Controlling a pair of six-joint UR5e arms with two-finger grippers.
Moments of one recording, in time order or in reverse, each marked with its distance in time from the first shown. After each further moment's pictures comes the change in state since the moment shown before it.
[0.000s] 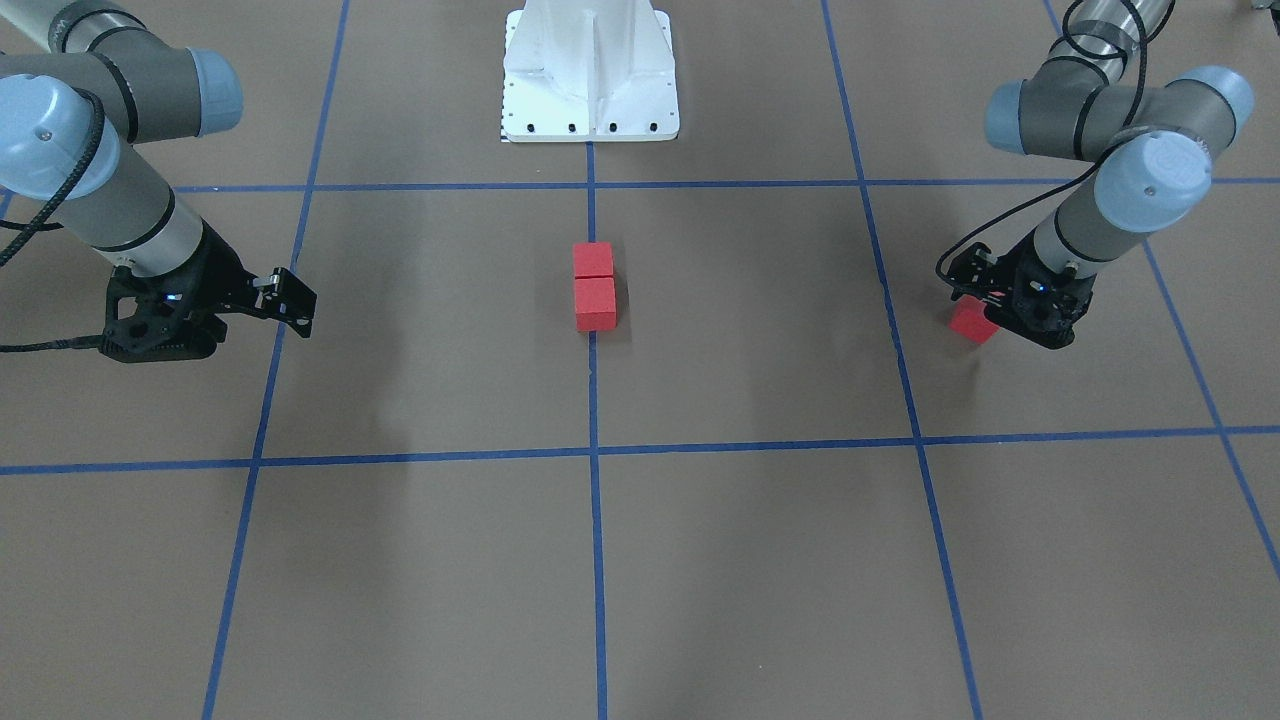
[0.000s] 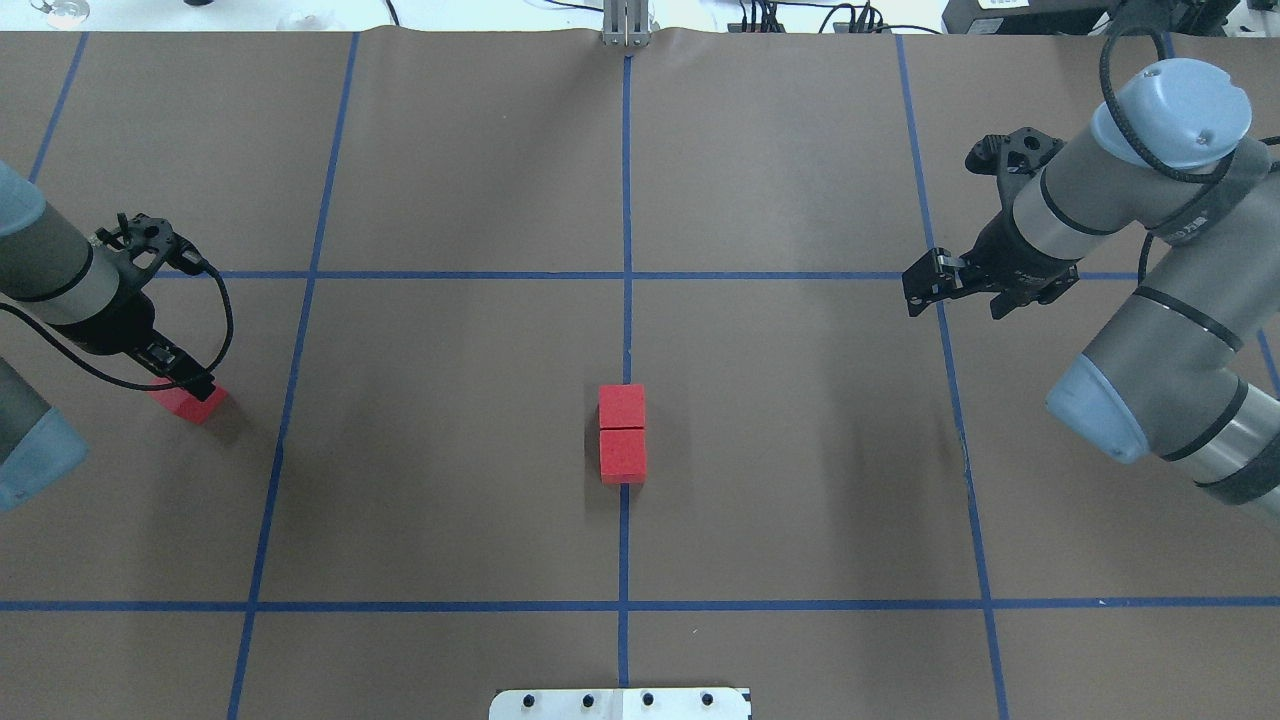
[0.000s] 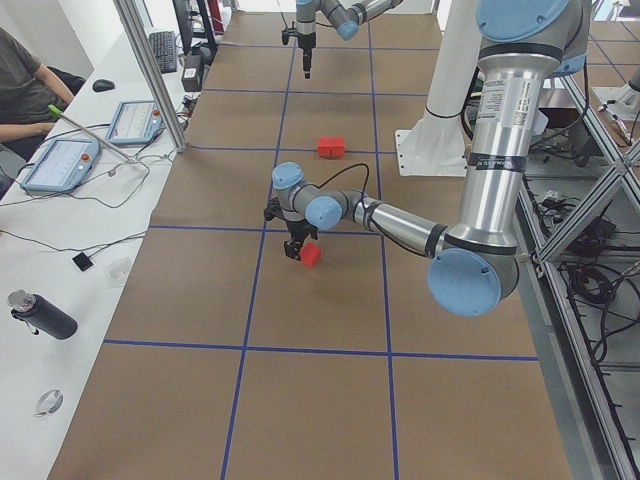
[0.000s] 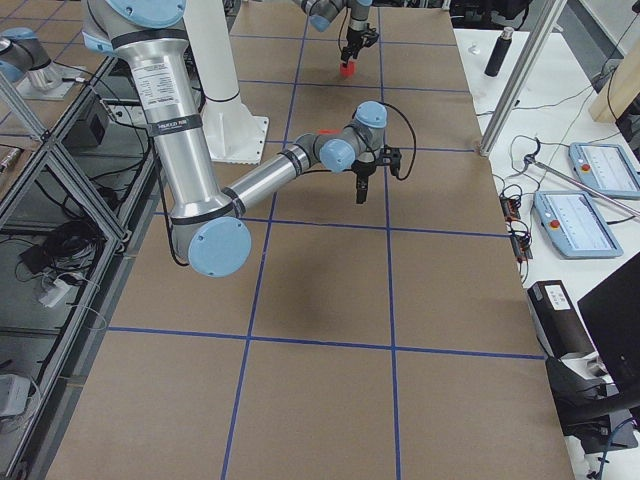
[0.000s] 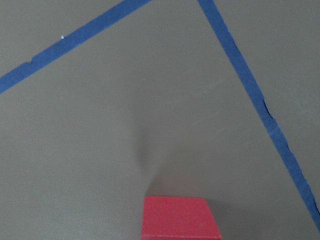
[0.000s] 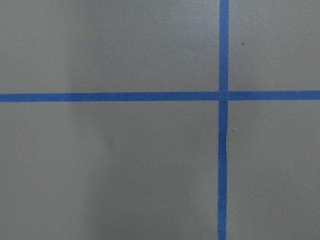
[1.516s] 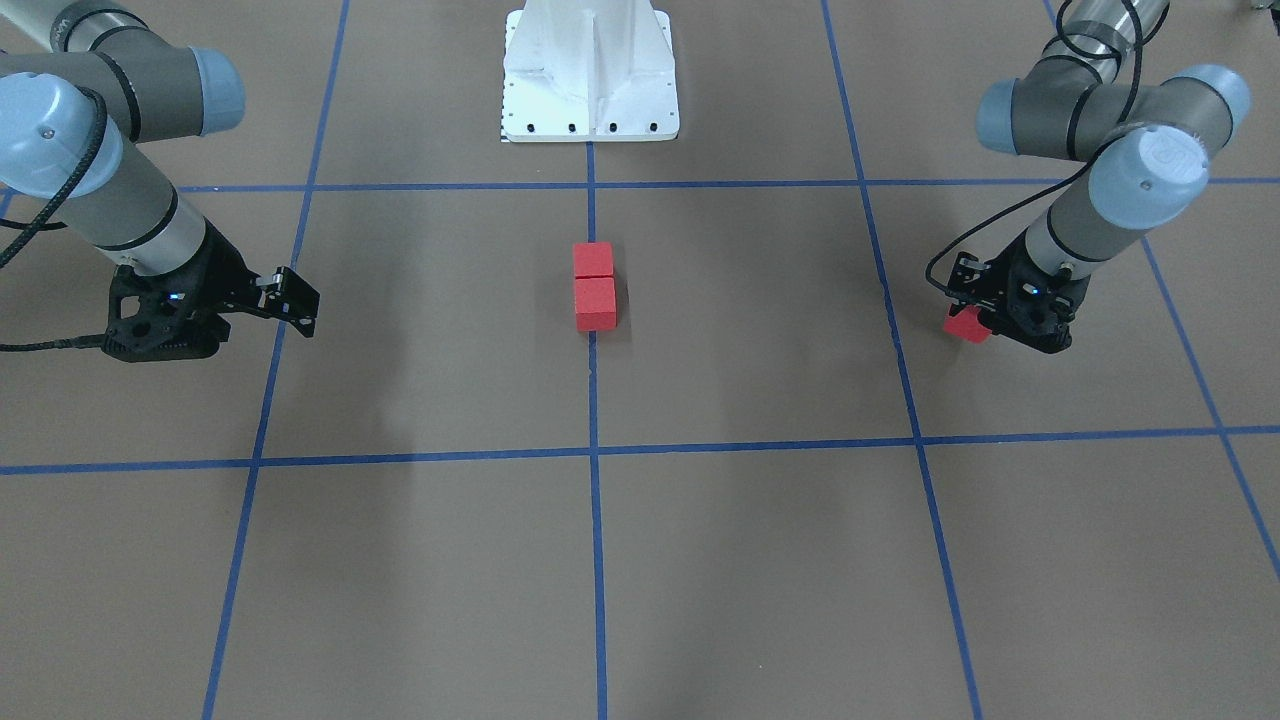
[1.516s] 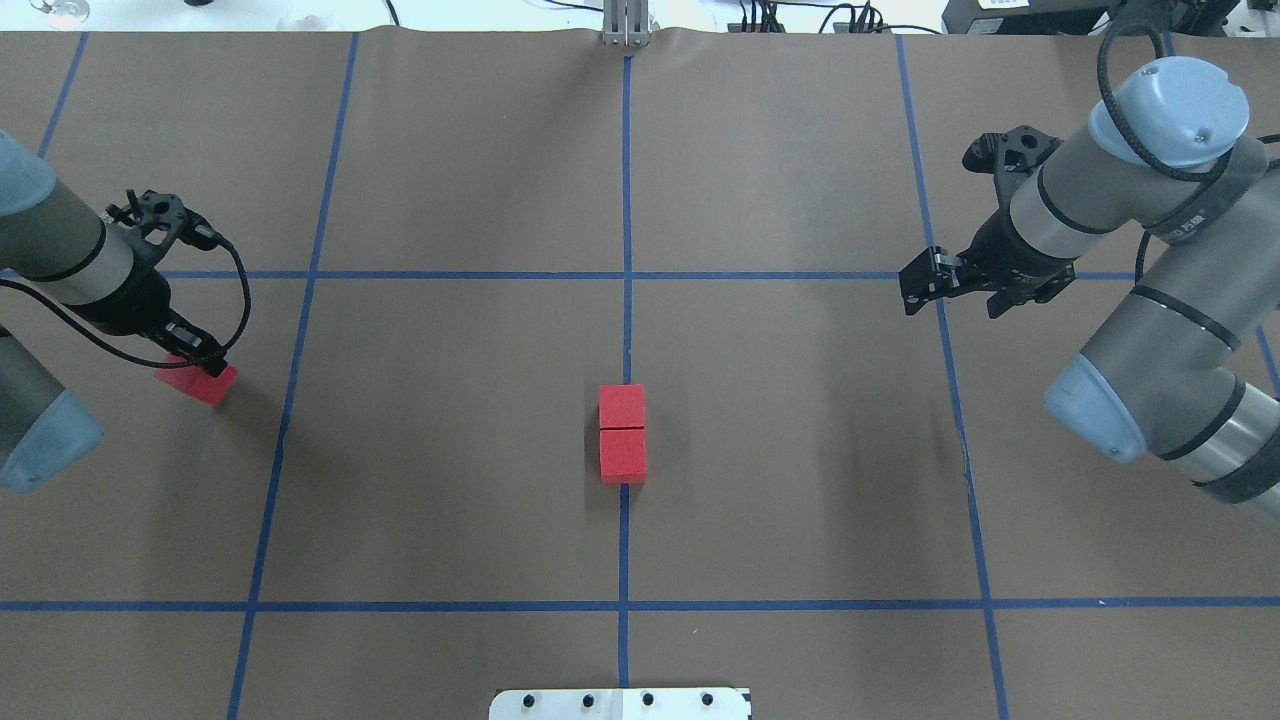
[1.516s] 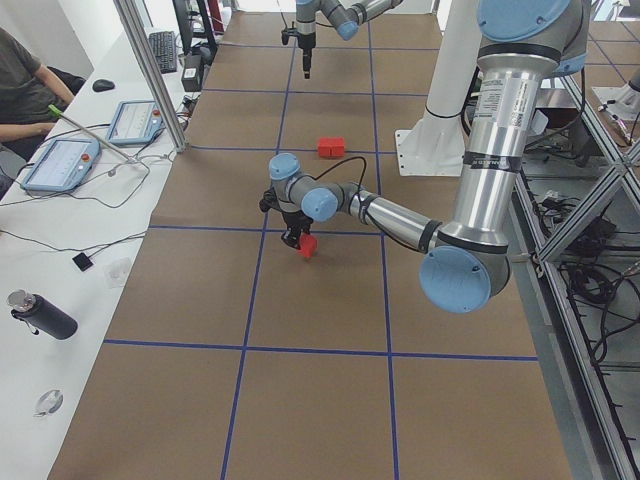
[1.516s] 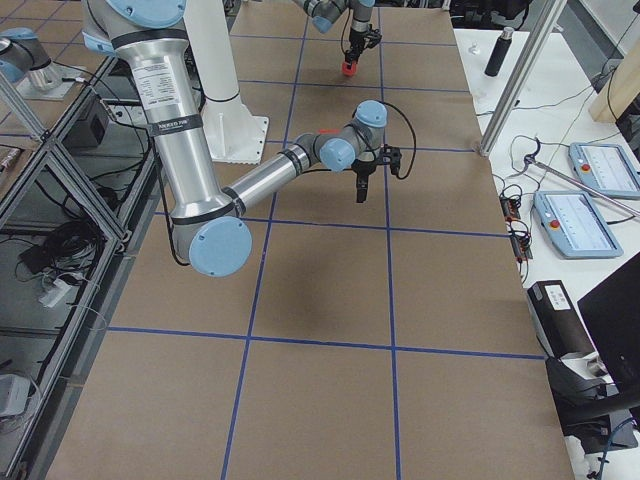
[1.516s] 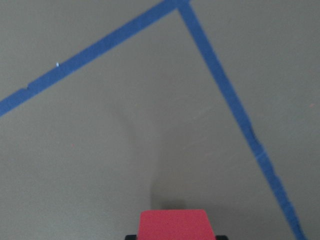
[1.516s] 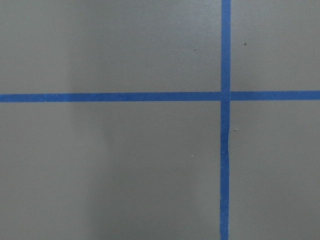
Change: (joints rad) left arm -0.011 -0.040 -0.045 0.017 0.001 -0.136; right arm -0.001 0.006 0.002 0.000 0.000 0.007
